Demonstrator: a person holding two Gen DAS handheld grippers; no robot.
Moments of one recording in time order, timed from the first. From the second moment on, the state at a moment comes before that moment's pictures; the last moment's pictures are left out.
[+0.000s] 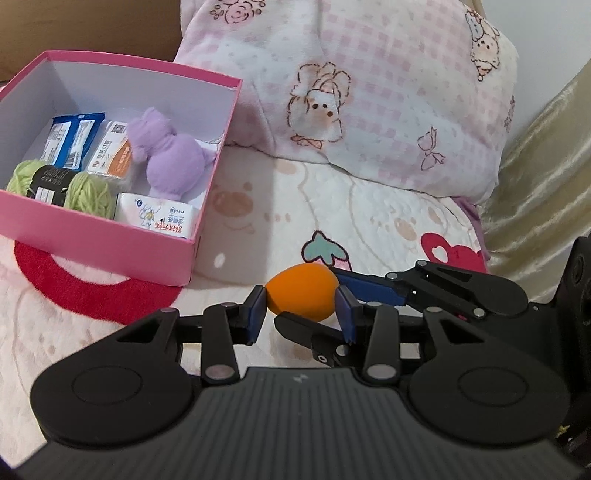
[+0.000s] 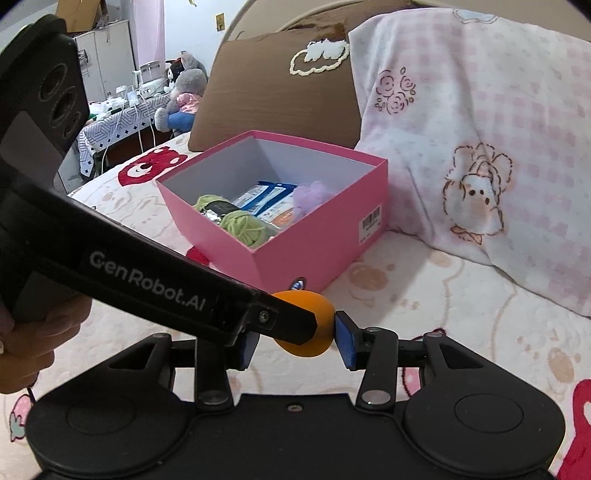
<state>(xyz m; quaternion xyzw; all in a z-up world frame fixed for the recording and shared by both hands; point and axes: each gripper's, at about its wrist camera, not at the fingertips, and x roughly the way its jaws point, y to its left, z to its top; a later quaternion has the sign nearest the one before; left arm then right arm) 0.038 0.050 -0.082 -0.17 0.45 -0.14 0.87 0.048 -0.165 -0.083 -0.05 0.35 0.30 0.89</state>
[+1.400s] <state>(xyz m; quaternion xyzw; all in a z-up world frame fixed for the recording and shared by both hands) 0.048 0.155 0.047 -0.21 0.44 -0.07 0.87 0.091 -0.089 0.029 -0.01 0.34 0.36 0.87</state>
